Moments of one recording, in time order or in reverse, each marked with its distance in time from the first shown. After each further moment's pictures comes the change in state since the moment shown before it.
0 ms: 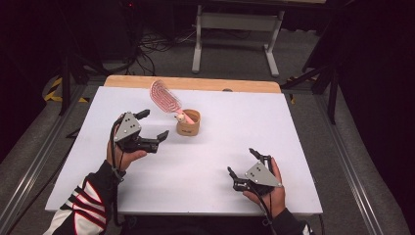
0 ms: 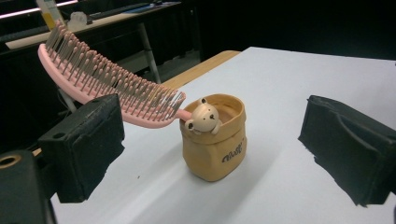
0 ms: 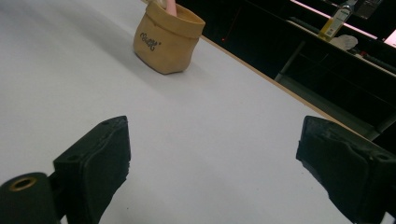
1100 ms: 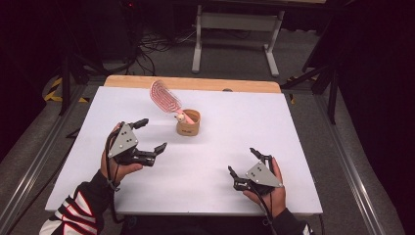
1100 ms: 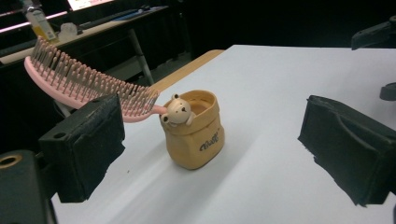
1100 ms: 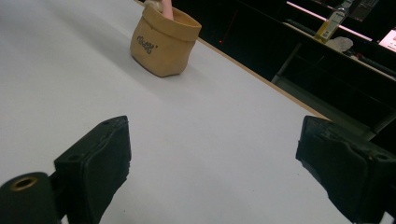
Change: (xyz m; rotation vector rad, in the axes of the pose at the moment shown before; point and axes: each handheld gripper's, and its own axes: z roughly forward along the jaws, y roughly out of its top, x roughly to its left) left arm -0.023 -0.002 -0.027 -0.005 -0.034 0.061; right arm -0.001 0.001 -0.001 -0.008 -0.011 0.001
